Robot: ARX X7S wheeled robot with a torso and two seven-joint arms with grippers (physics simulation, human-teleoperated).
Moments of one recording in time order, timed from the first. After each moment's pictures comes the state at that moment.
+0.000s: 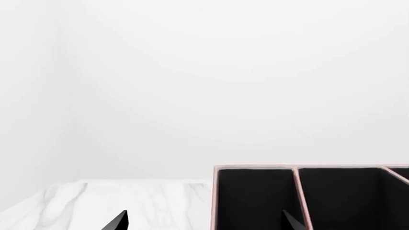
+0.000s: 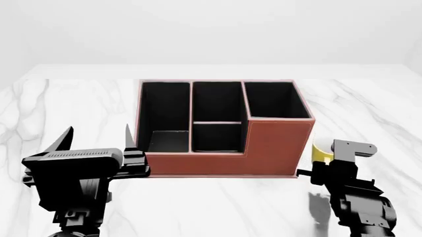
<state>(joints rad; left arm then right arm) -0.13 -0.29 0.08 0.77 -0.26 -0.67 -0.38 0.82 0.32 -0.02 0.97 0.19 0.47 0.04</state>
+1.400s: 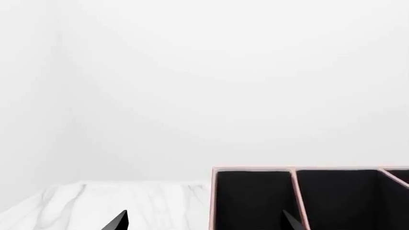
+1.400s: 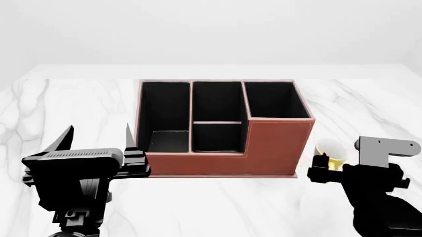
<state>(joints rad) -0.14 -0.31 0.09 0.78 -0.29 -0.66 -0.41 0.38 0.38 0.14 -0.22 0.34 1.00 0.18</state>
